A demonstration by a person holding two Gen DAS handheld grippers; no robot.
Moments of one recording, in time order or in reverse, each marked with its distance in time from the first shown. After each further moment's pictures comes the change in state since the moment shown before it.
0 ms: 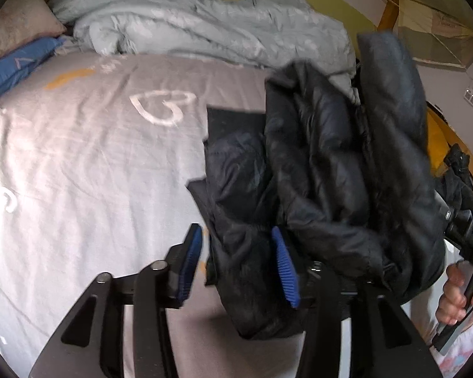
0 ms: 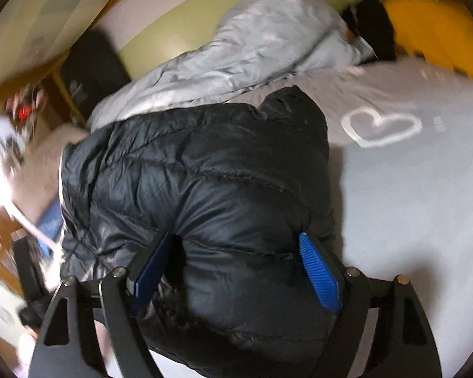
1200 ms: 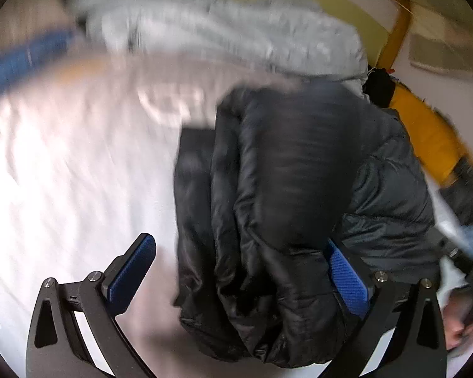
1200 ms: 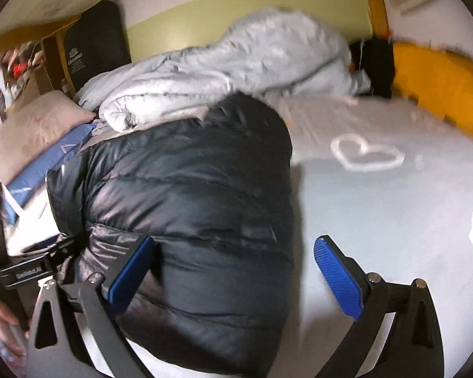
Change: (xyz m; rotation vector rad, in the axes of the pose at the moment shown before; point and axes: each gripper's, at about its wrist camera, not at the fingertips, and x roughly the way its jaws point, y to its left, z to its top) left arm 0.016 0.004 -0.003 -0.105 0.064 -0.015; right arm -0.005 0.004 -0.009 -0.104 0.007 -0.114
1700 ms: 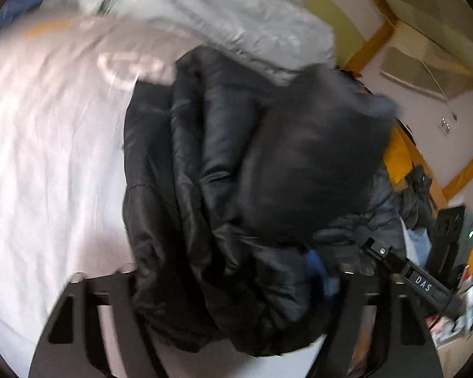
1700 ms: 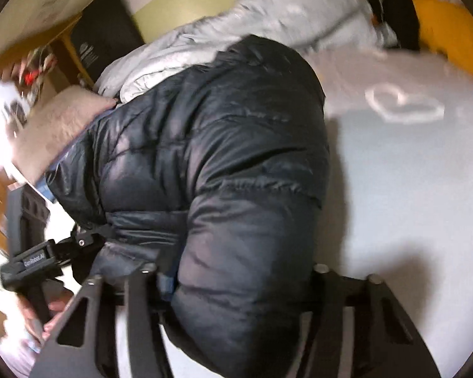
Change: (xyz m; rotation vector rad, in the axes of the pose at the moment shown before) left arm -0.005 -0.016 -0.011 -0.009 0.027 -0.214; right arm 0.021 0.006 -0.007 0.013 0.099 0.137
